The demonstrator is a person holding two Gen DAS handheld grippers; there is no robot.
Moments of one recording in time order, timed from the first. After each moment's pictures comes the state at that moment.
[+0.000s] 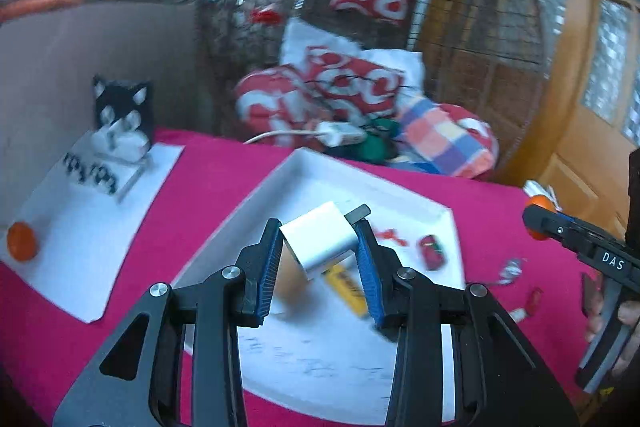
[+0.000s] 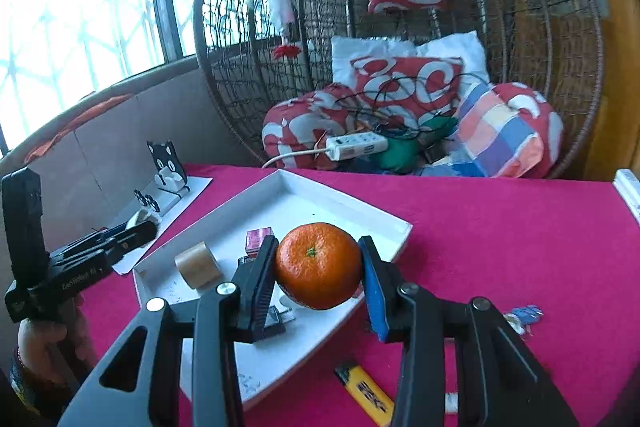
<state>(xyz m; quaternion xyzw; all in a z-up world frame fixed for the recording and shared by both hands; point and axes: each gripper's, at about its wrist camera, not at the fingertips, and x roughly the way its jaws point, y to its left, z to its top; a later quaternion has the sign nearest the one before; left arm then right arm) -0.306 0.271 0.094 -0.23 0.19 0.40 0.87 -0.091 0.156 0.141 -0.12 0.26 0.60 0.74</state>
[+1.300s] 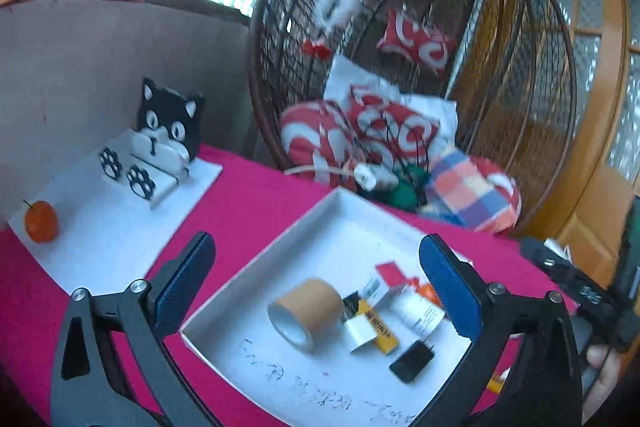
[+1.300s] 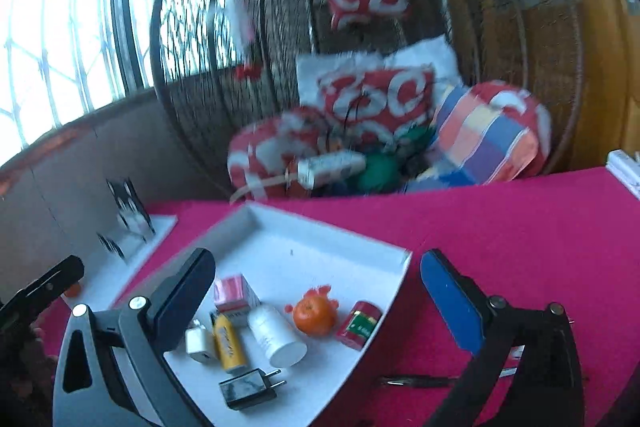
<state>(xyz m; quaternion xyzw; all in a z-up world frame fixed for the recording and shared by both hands) -0.330 0.275 0.105 -0.25 0.10 0.46 0.85 -0.082 0.166 0.142 -0.03 0.23 0.56 0.80</state>
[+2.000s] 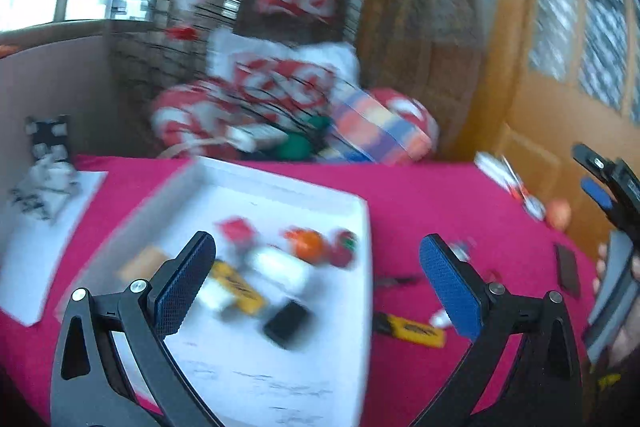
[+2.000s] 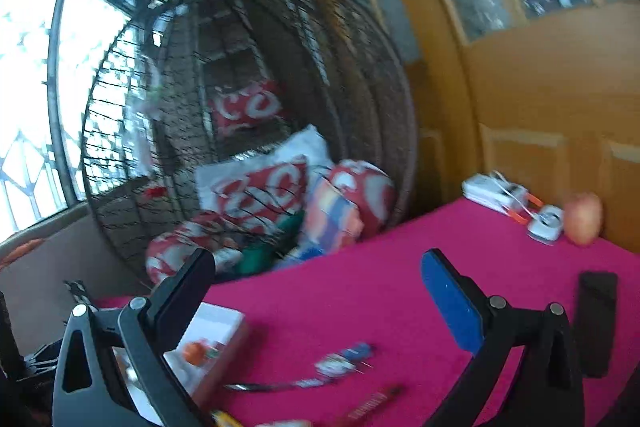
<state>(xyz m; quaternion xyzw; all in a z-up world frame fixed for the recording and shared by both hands) -0.210 0.196 0.105 -0.16 0.20 0.31 0.92 0.004 -0.009 0.161 0.08 0.17 0.41 0.89</state>
